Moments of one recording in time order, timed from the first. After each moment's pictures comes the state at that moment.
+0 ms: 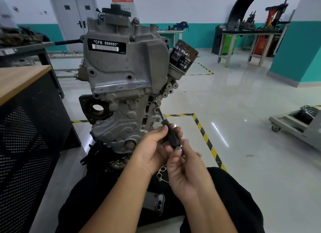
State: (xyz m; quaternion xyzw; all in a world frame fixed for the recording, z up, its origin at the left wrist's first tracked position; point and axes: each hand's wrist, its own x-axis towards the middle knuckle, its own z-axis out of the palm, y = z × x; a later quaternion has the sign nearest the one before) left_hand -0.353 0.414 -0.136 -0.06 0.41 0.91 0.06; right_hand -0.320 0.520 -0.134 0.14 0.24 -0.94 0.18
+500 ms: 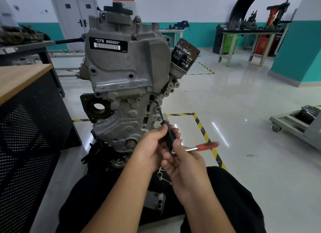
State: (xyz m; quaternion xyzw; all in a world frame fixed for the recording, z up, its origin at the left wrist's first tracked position) left_hand -0.358 0.409 -0.139 -0.11 0.44 0.89 0.05; right_hand -0.320 0.518 -0.139 0.09 0.39 -0.91 0.14
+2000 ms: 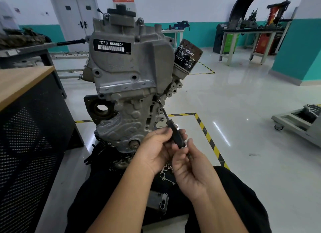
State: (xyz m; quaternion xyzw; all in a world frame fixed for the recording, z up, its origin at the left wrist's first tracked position) left_hand -0.353 0.407 -0.136 -0.11 0.45 0.89 0.05; right_hand -0.324 0.524 -0.136 0.13 0.18 -0.95 0.22
